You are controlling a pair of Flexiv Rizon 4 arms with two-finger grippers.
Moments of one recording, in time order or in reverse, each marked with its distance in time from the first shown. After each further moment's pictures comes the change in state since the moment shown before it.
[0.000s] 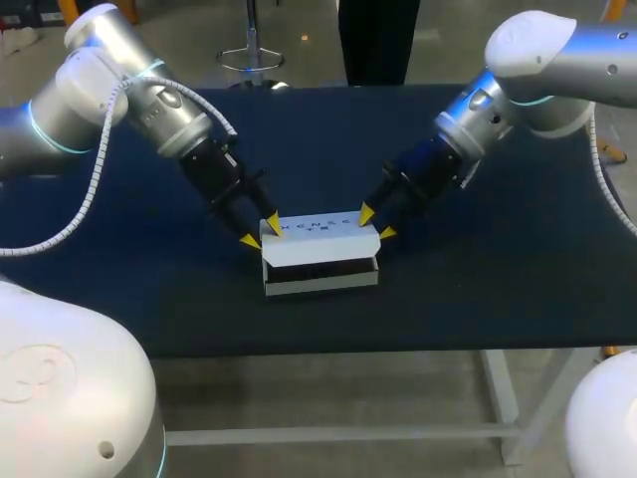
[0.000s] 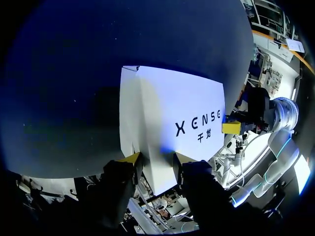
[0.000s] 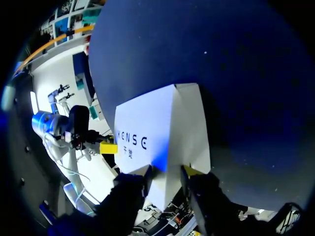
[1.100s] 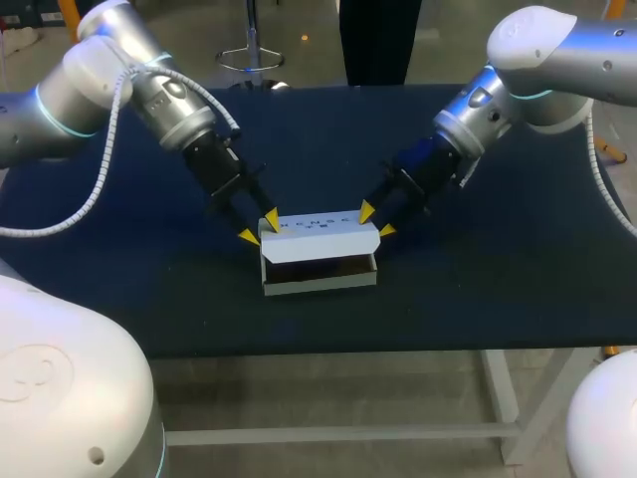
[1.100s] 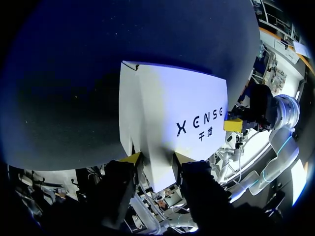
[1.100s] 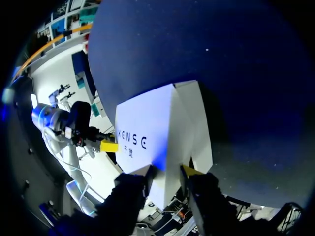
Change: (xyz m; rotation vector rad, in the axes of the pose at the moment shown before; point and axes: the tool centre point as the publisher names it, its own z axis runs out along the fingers) left arm 0.003 0.001 -0.008 -0.099 -0.020 -0.036; right arm 0.003 0.000 -0.003 0.053 0.026 0.025
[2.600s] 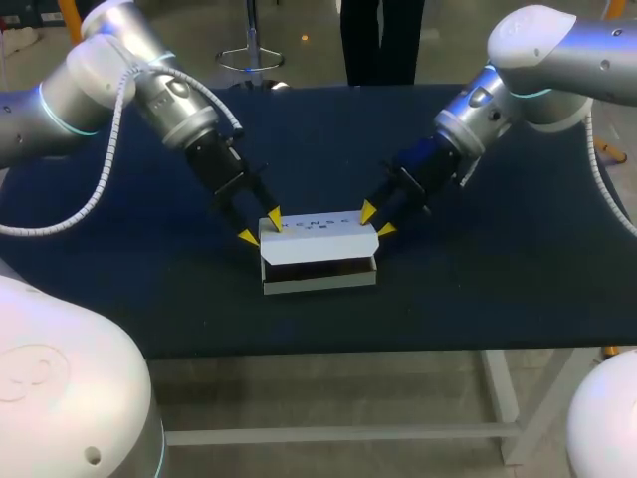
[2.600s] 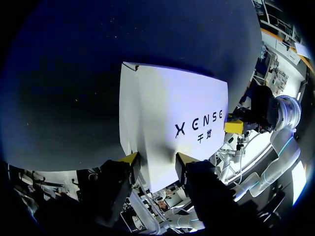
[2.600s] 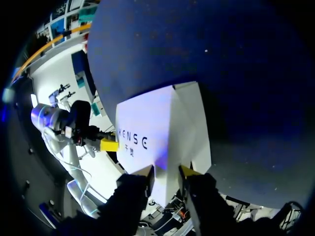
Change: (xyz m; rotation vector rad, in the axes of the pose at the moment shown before) left arm 0.000 -0.005 0.001 0.009 -0.014 -0.005; right arm -0.001 0.002 -0.001 0.011 0.002 0.000
